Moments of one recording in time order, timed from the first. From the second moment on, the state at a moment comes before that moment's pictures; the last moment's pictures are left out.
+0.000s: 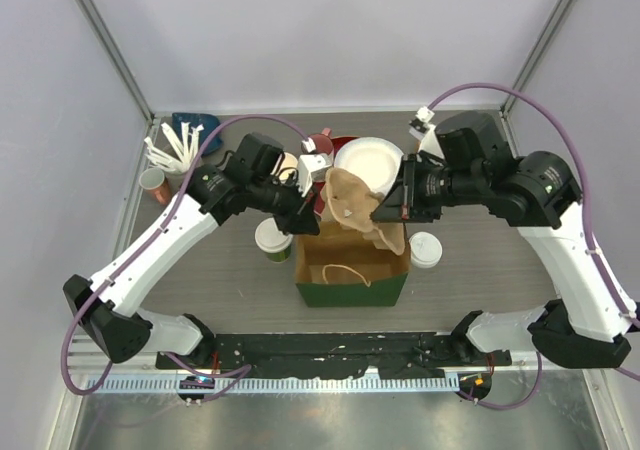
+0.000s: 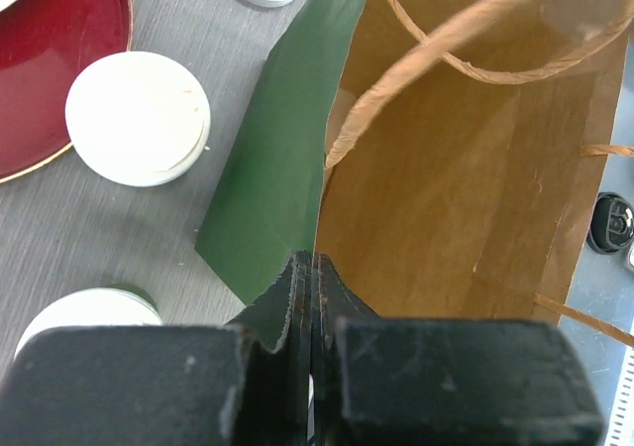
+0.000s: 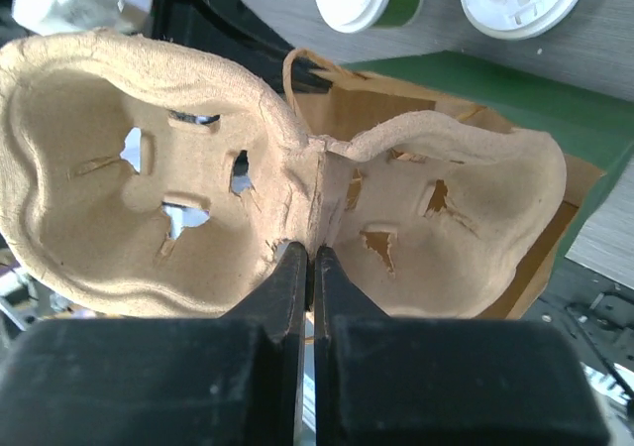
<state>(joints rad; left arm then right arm) -0.68 1.33 1.44 -0.91 0.61 0.14 0.70 1.27 1.94 -1.38 -0.27 0.77</state>
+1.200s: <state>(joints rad) -0.68 1.39 1.51 -1.02 0.61 0.28 1.04 1.37 1.66 -1.36 0.16 0.74</state>
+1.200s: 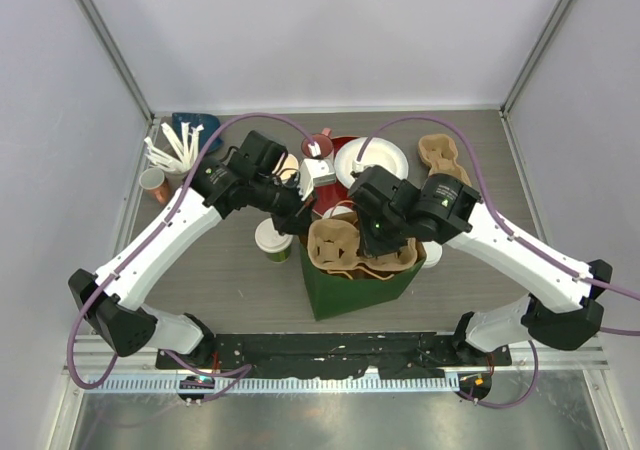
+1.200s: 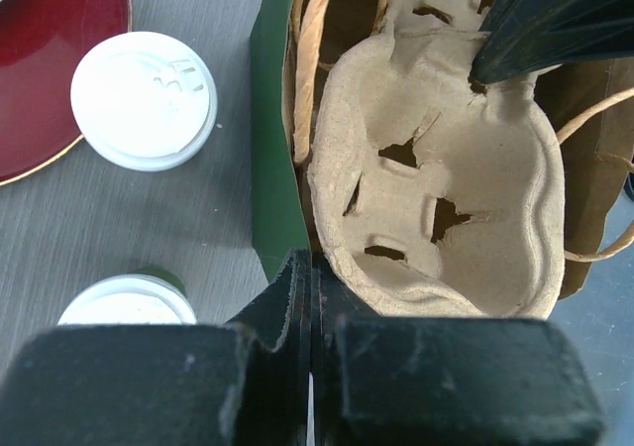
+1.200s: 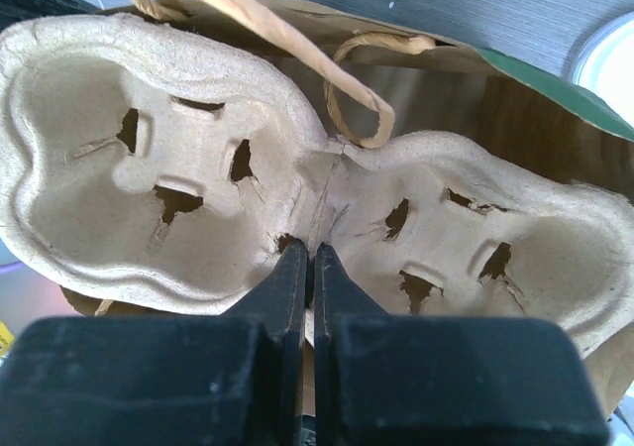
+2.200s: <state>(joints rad) -0.69 1.39 1.57 -1.05 0.61 0.28 1.12 1.46 1.57 -1.37 0.31 0.69</state>
